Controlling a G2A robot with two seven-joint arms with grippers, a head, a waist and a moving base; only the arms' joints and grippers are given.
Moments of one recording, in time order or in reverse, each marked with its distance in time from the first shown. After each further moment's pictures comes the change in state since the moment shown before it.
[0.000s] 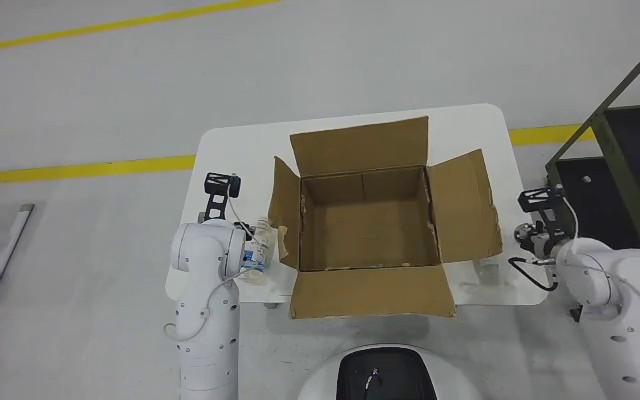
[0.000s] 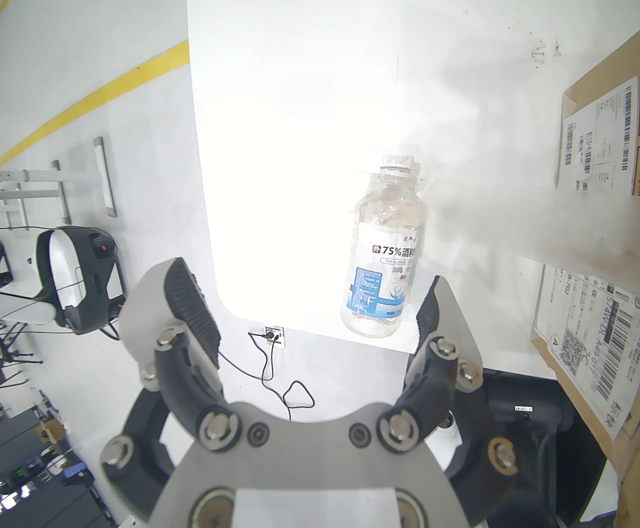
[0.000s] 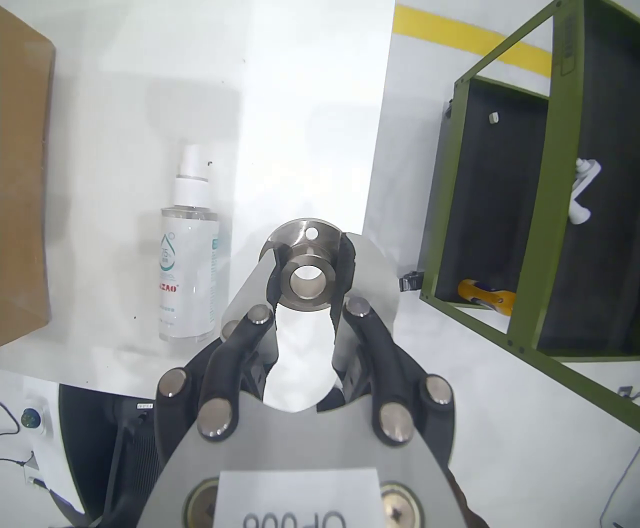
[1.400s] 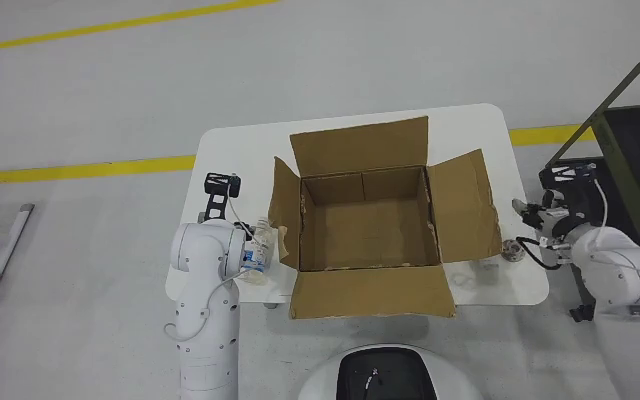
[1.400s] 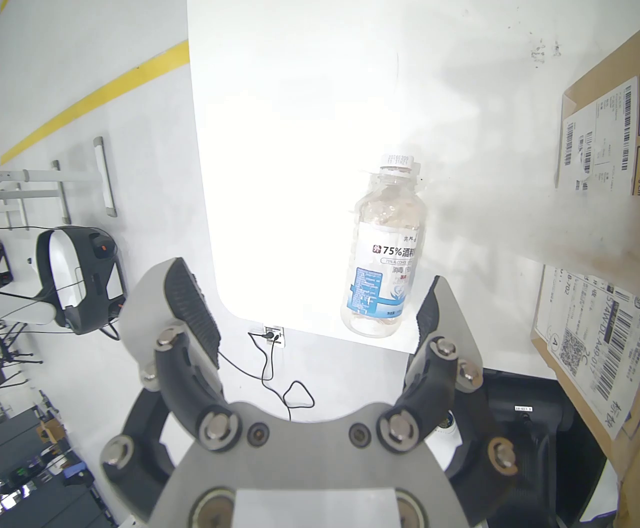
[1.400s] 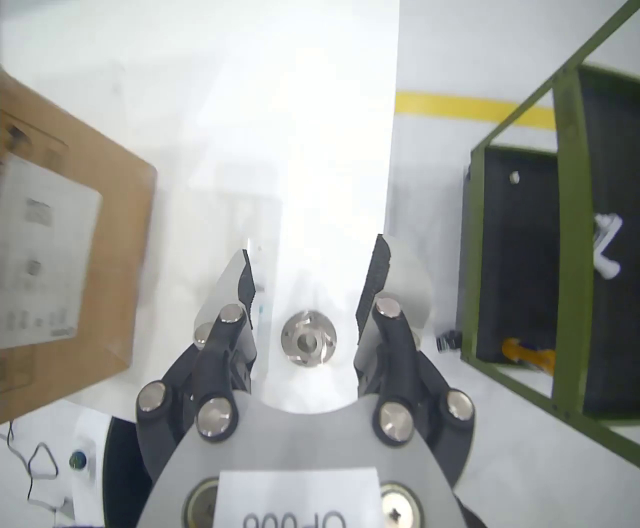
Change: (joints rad) left arm 0.000 0.000 0.000 0.000 0.000 0.000 0.000; right arm -0.041 0.023 0.075 -0.083 0.224 -0.018 -0.324
